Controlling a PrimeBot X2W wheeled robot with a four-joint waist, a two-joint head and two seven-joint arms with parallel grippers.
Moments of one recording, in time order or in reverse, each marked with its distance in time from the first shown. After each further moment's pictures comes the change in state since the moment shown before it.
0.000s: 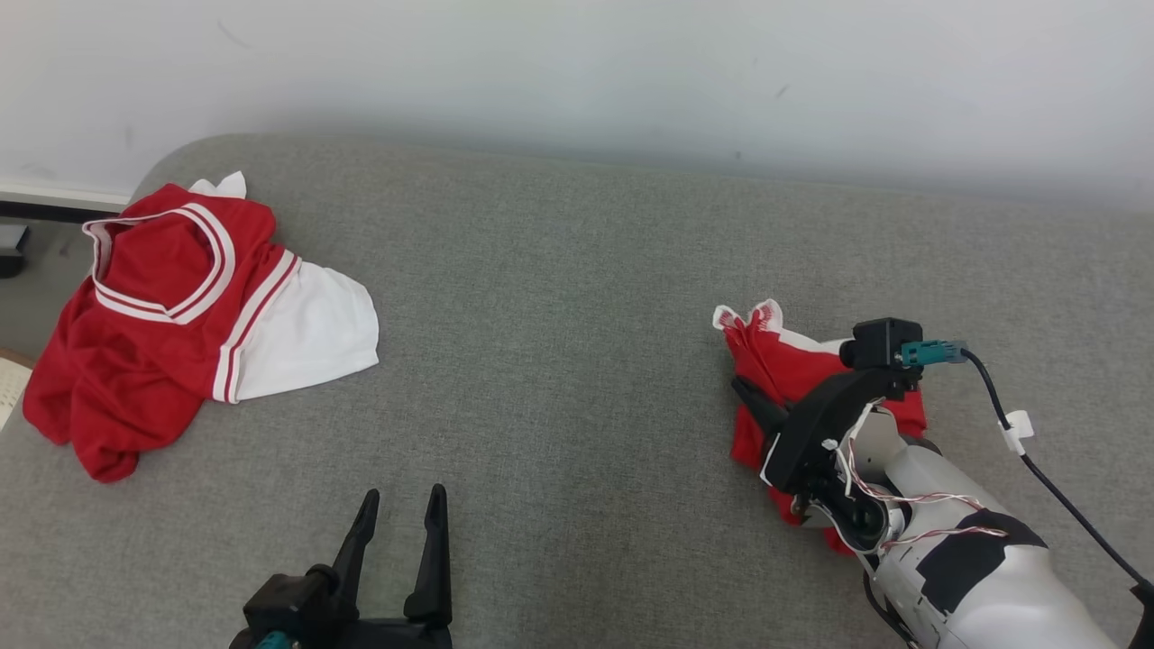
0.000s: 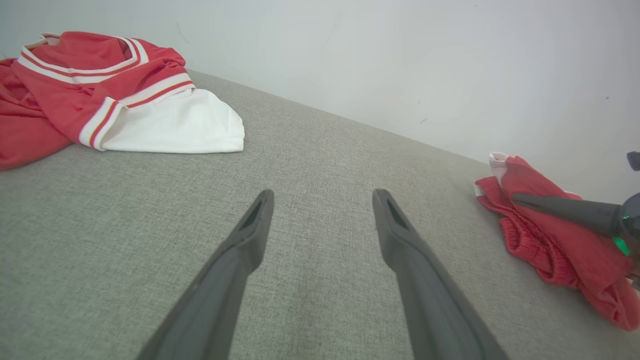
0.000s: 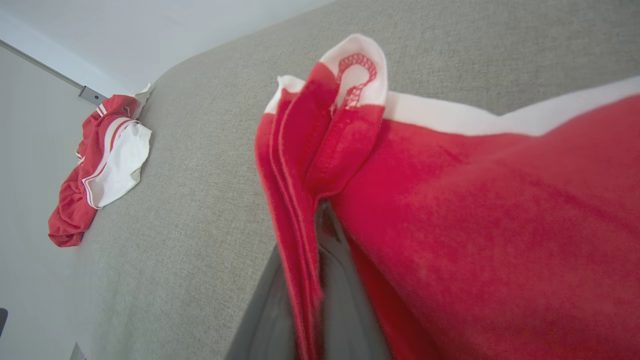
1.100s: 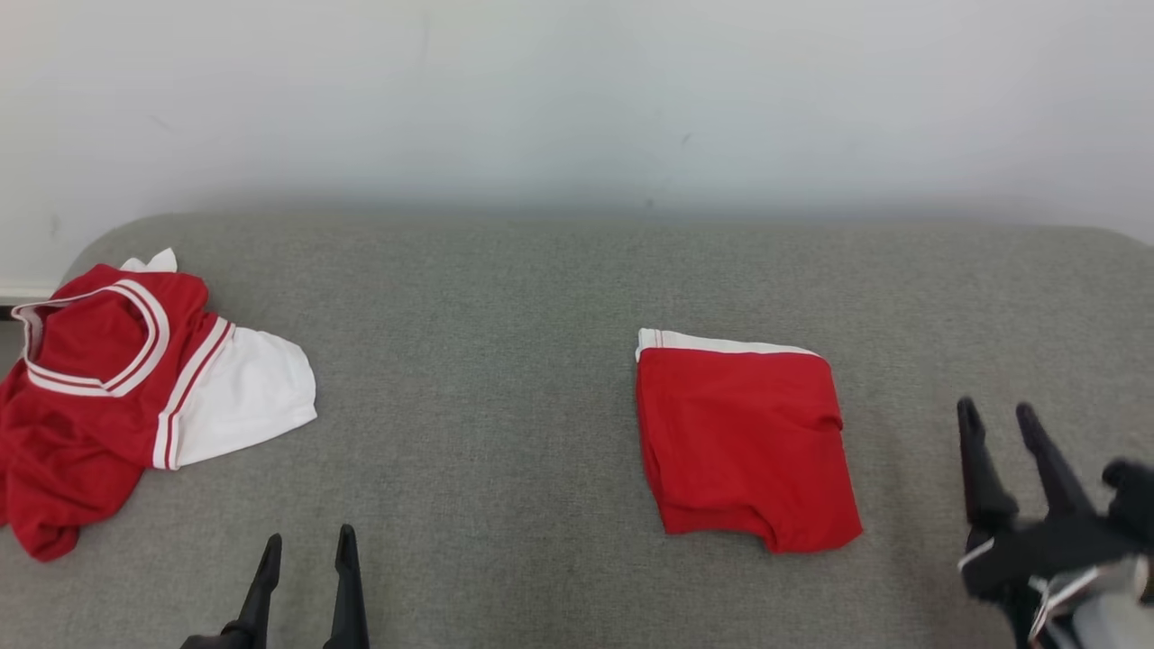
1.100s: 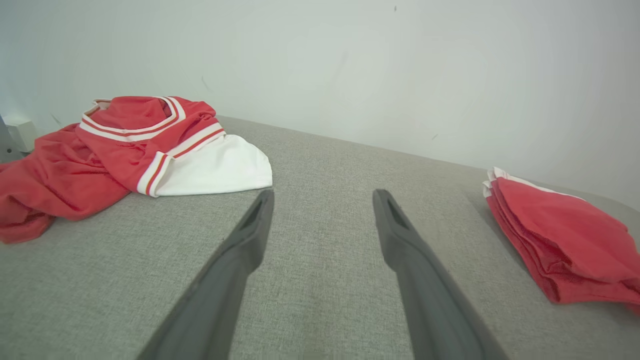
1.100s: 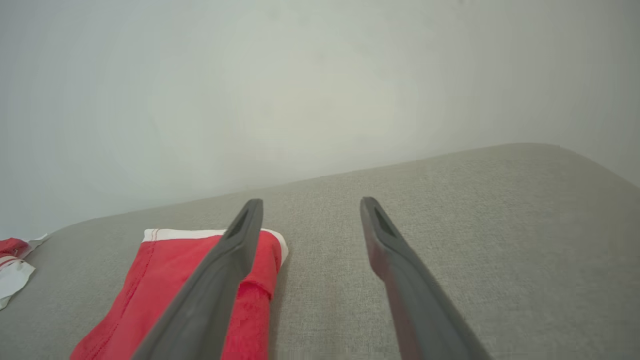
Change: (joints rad) left arm 0.129 0.000 0.181 -0.101 0.139 -0.007 0.000; right arm 0.459 -0.182 -0.442 -0.410 -0.365 0.000 -0.416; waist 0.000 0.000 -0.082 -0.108
